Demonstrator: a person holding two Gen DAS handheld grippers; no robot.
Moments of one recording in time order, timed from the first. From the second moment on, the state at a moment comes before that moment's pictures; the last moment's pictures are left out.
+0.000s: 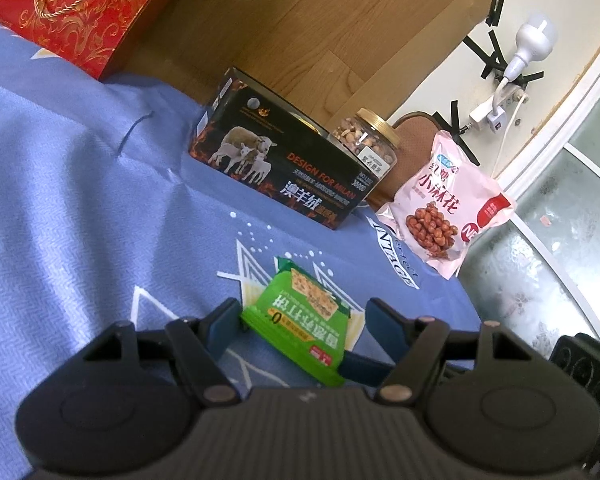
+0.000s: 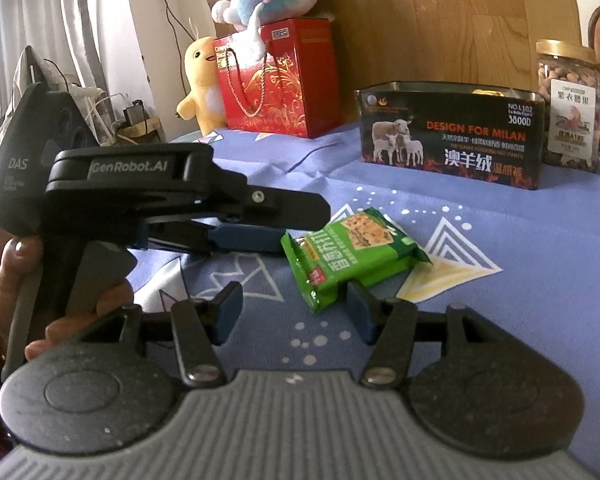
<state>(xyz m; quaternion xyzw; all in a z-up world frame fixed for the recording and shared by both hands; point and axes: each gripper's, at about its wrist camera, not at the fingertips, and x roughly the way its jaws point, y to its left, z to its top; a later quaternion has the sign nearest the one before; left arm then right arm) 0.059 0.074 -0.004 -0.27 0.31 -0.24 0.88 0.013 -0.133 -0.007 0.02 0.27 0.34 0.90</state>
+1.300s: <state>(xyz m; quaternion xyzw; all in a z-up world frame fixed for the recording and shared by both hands) 0.059 0.078 -0.003 -0.27 0.31 -0.23 0.88 0.015 -0.154 -0.005 0.07 0.28 0.35 0.89</state>
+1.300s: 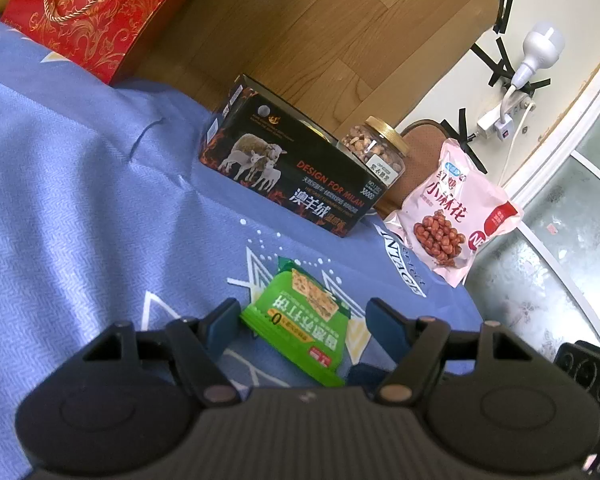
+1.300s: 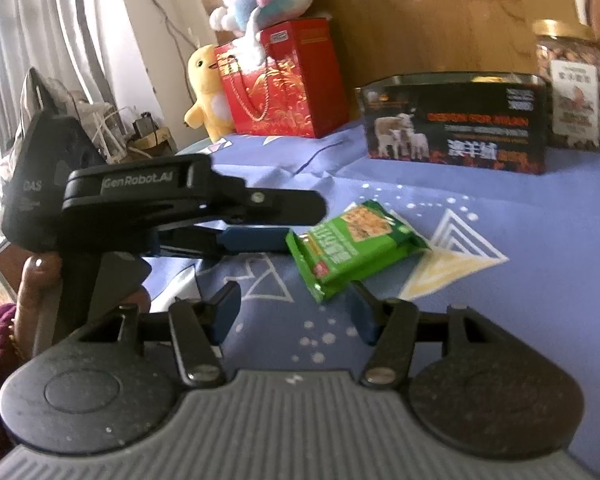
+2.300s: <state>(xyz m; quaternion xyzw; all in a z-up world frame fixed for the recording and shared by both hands) 0.061 0.078 -0.005 -0.27 0.31 -0.23 0.88 0.078 -0.188 -0.011 0.20 0.32 0.35 0.86</state>
